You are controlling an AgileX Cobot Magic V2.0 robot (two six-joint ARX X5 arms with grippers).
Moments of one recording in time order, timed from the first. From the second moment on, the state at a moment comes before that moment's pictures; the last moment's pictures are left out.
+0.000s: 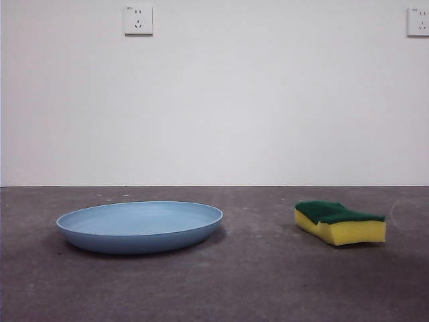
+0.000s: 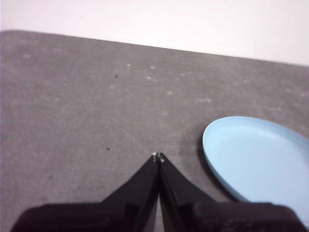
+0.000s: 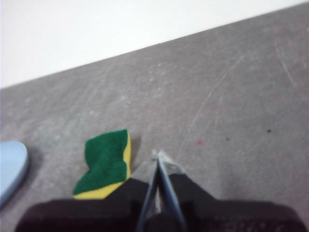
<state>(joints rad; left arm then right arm) 0.01 0.00 0.02 -0.20 0.11 -0.17 0.10 0.00 0.02 -0.18 -0.03 0.27</state>
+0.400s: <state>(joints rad) 0.01 0.04 0.19 -0.30 0.16 -0.30 0.10 0.13 0.17 -0.19 -0.08 0.40</state>
